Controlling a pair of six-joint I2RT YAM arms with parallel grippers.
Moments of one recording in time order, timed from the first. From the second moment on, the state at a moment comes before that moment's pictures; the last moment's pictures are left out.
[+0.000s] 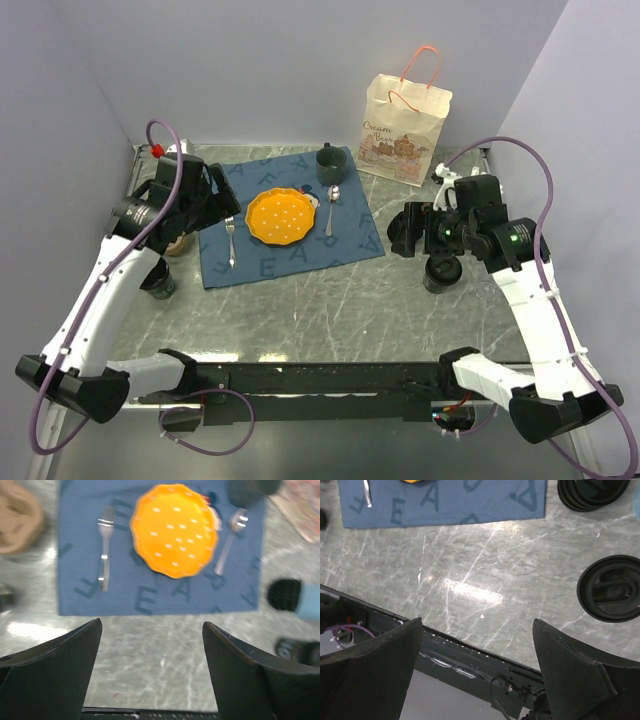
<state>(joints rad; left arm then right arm) -0.37 1.19 1.47 -0.99 -0.20 -0.68 0.26 1.06 1.35 -1.12 -0.23 0.25</state>
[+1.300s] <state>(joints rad) -0.24 1.13 1.16 -0.79 0.08 -0.73 0.07 1.91 2.13 -0.70 -0.03 0.22</state>
